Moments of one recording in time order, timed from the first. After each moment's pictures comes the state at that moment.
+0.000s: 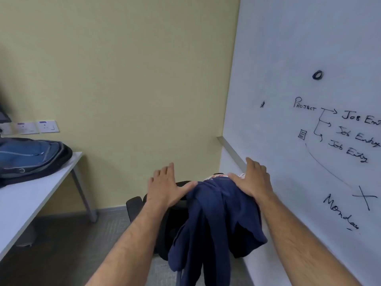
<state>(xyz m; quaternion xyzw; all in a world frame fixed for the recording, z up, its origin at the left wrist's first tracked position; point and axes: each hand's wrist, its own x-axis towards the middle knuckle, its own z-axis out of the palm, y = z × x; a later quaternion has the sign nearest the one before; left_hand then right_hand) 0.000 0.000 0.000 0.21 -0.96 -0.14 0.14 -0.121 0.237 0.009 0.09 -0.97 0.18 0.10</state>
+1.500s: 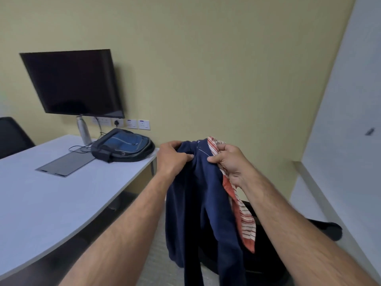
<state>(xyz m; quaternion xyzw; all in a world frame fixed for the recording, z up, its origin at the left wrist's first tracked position) 0.082 -0.091 0.102 0.32 -0.72 -0.46 0.41 -0.041 0.030 0.107 0.27 -0.60 0.69 -0.30</state>
